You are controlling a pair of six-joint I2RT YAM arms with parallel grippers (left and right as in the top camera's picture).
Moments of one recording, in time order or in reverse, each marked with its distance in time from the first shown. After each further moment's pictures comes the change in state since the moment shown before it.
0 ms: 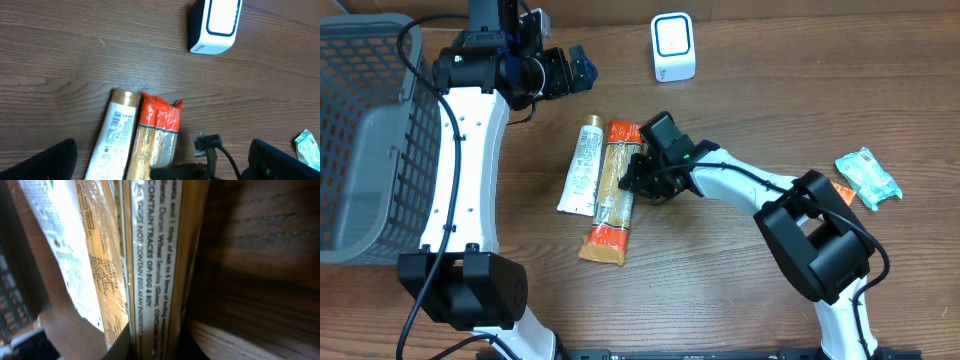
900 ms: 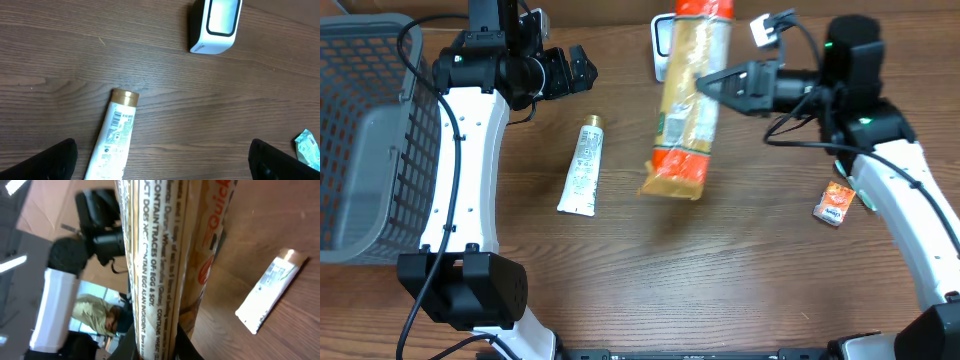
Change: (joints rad) left arm 0.000 0.000 0.000 0.000 0.000 0.000; right arm -0.485 -0.587 -0.068 0.222 -0.690 -0.058
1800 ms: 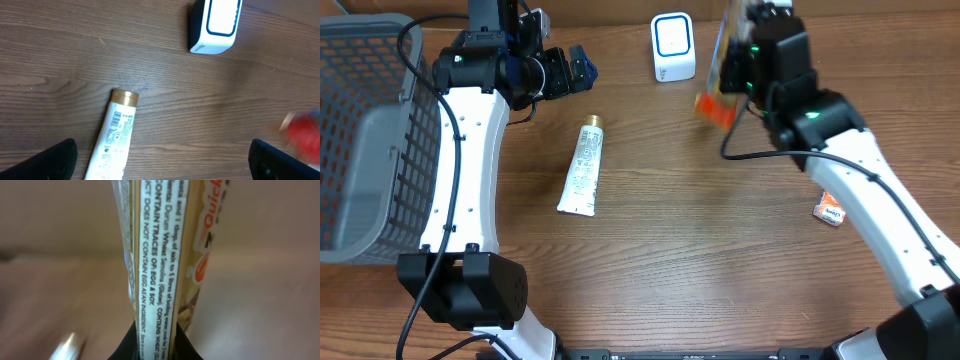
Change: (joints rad) left arm 0.000 0.000 0.000 0.000 0.000 0.000; right arm 0.245 0.098 0.181 -0.245 1.406 -0.541
